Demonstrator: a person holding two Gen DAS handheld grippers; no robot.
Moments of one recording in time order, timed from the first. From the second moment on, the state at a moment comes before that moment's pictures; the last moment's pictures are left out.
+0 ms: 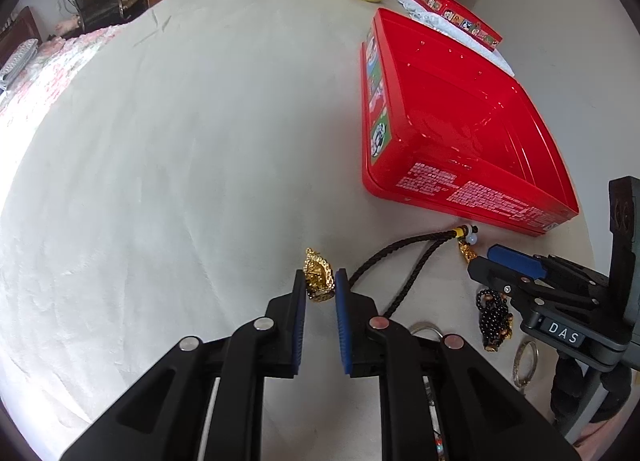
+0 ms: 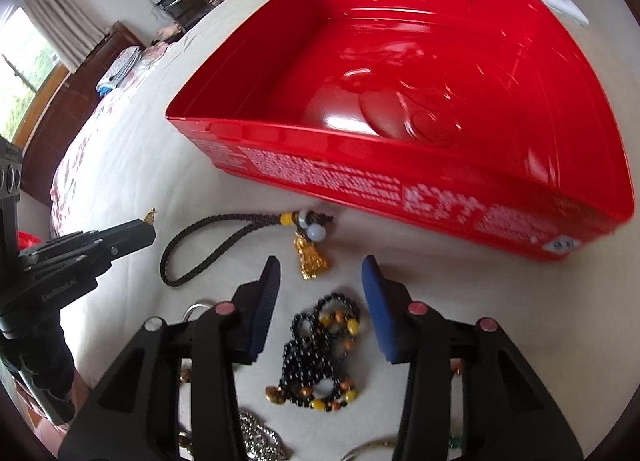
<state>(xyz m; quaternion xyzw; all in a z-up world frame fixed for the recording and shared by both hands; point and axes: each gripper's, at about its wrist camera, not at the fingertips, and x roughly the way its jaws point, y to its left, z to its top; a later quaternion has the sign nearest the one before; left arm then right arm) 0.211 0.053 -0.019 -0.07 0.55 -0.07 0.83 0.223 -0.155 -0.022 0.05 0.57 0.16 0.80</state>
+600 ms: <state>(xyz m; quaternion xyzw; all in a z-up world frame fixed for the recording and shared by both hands) 0.217 0.052 -0.020 -0.08 0.55 -0.07 0.83 0.212 -0.169 -0.005 0.07 0.55 0.21 0.80</state>
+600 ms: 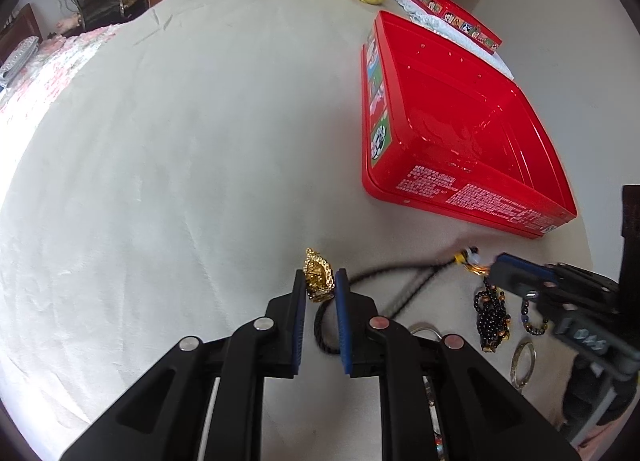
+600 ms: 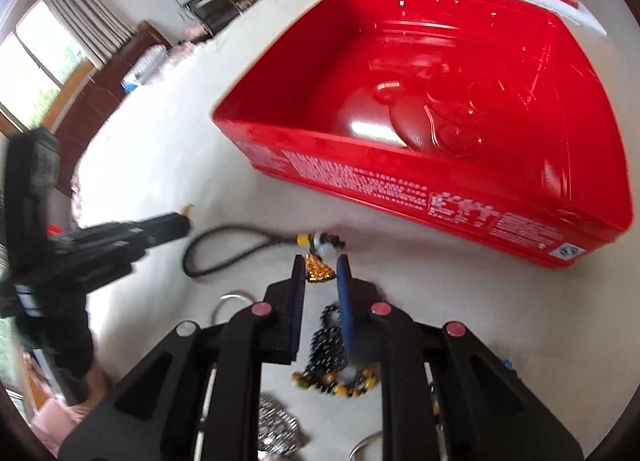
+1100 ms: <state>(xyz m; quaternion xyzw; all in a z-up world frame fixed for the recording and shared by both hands) 0.214 0.054 -0.018 -0.08 0.55 -0.08 0.83 0.208 -0.193 0.000 0.12 0.56 0.19 0.80</state>
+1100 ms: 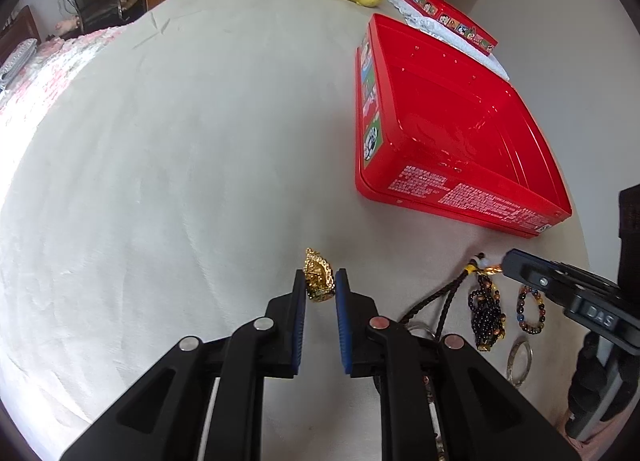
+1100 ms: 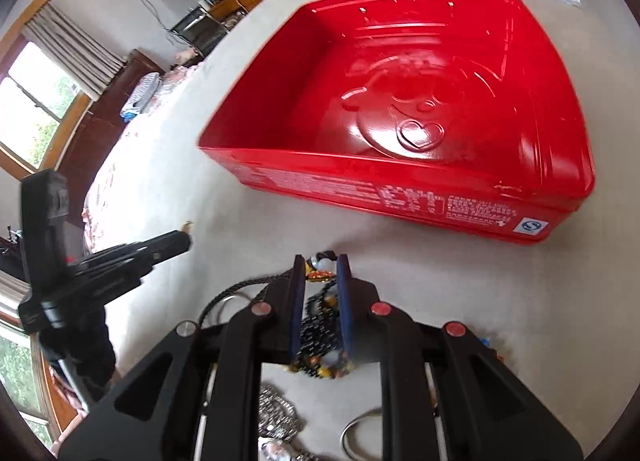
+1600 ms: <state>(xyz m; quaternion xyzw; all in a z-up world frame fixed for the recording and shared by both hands) 0.217 0.053 -0.021 -0.08 0.55 -0.08 0.83 0.223 -0.191 -0.026 0.15 0.58 0.17 0.78</state>
